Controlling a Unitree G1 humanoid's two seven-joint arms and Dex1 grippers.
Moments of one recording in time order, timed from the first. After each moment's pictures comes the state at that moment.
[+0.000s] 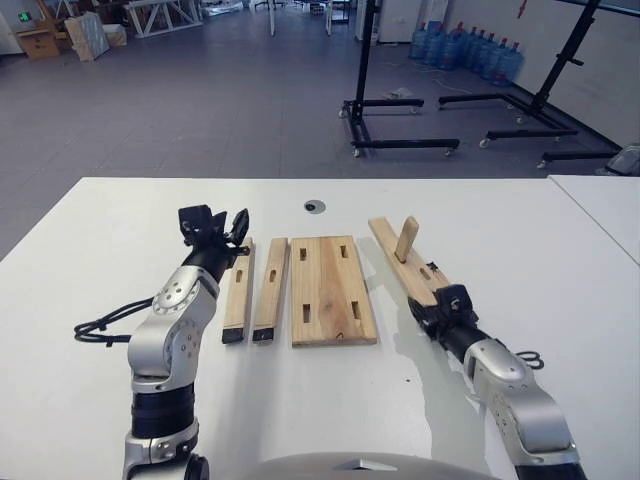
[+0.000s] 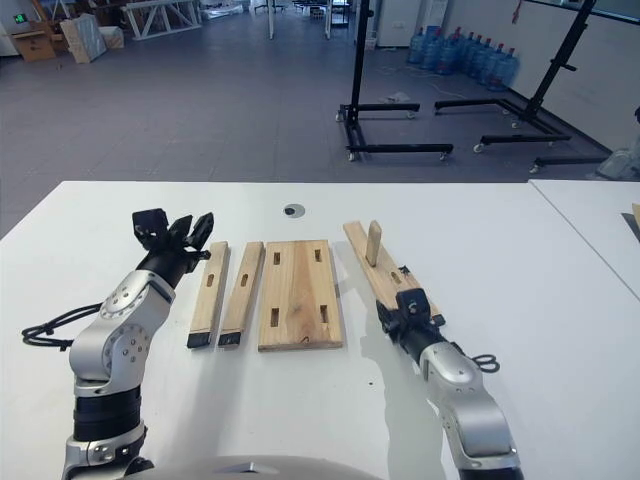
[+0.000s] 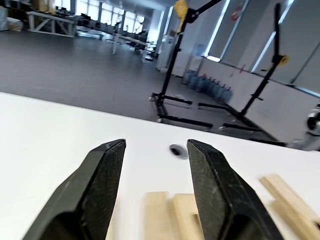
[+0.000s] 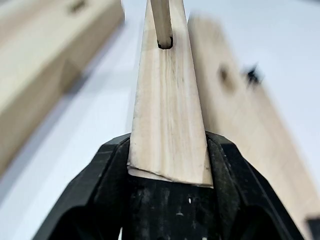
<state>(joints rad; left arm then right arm) -0.24 0.09 0.17 -0.38 -0.49 0.69 -0.05 0.16 -0.34 -0.02 -0.34 0.17 0.44 0.22</state>
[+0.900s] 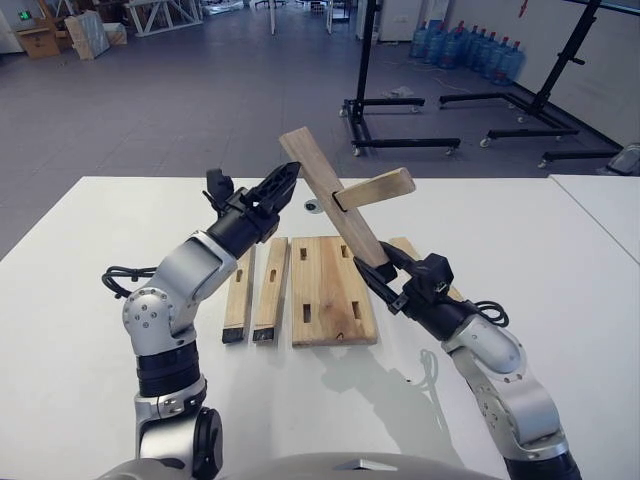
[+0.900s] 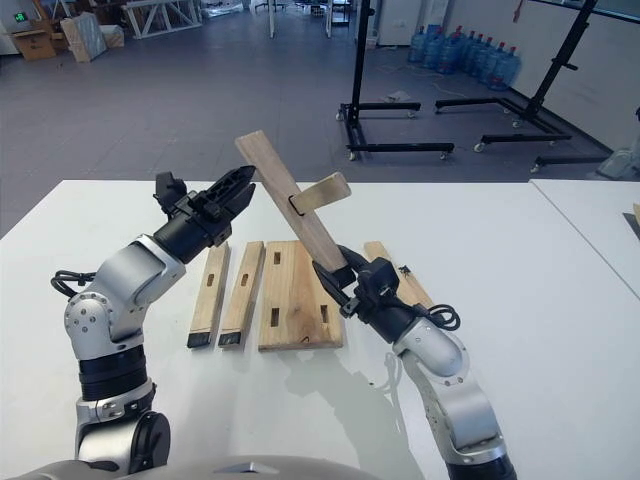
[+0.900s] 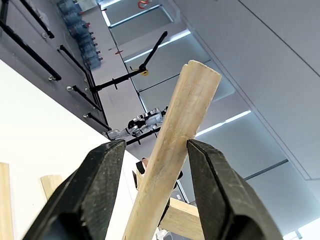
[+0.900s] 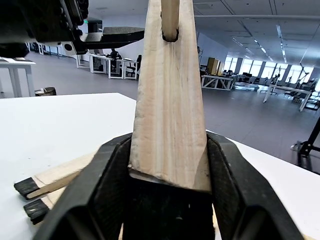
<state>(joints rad) -0.39 0.10 0.25 -0.29 -1.71 0.83 0.38 0.12 -0.34 0.12 -0.52 0.32 0.20 0.47</state>
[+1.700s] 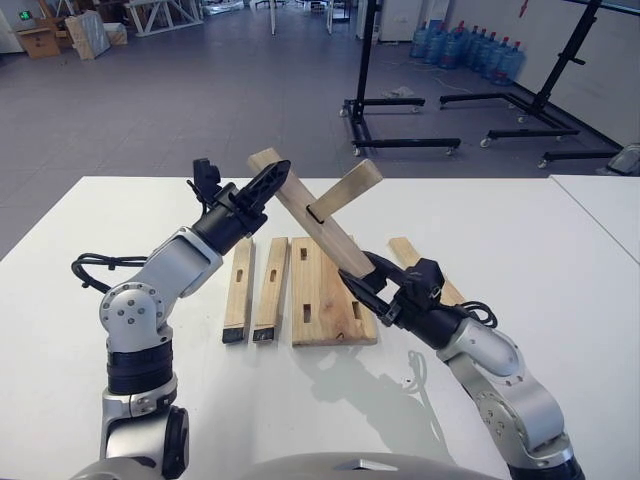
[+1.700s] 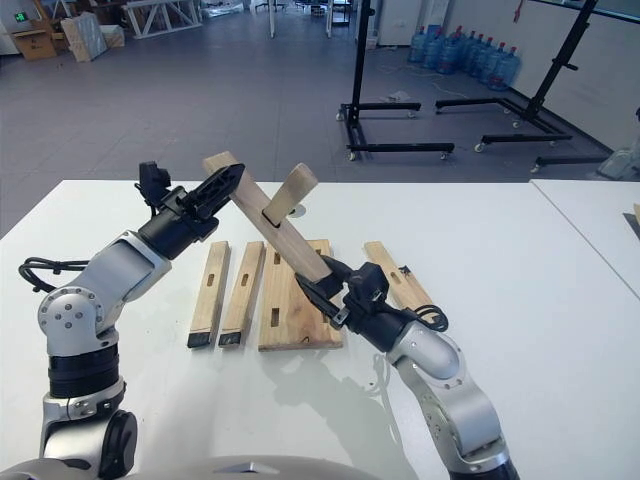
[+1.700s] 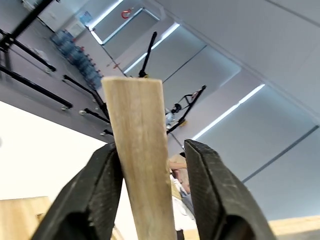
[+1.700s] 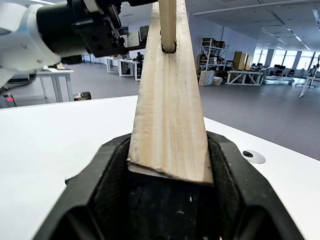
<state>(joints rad) -0.40 0.26 0.21 -0.30 -1.53 0.79 0.18 0.12 -0.37 0.15 -0.59 0.35 0.26 0.51</state>
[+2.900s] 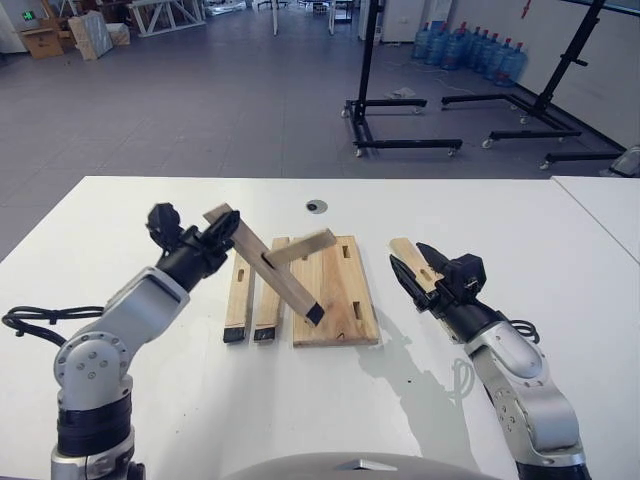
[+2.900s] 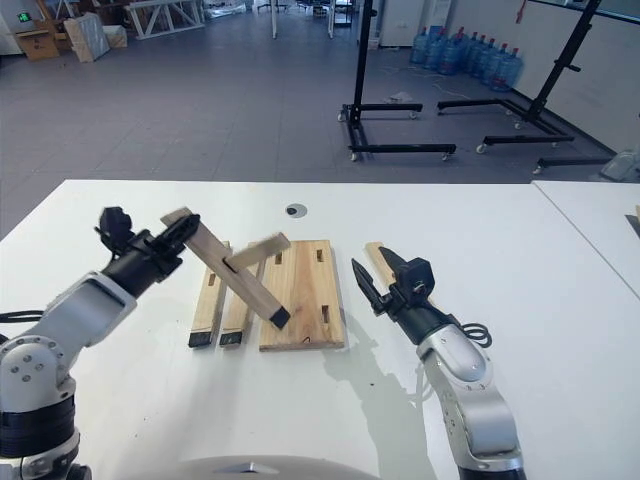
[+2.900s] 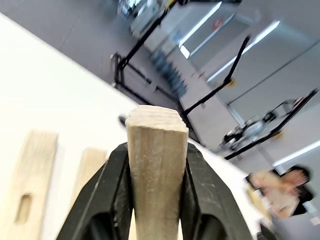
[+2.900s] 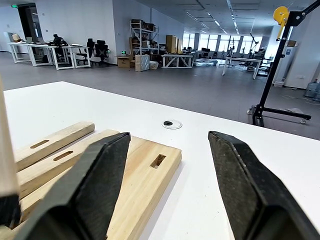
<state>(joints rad) -0.10 0.39 0.21 -0.50 -1.44 0.74 0.43 0.17 -0.31 -0.04 -0.48 0.31 0.25 0.36</state>
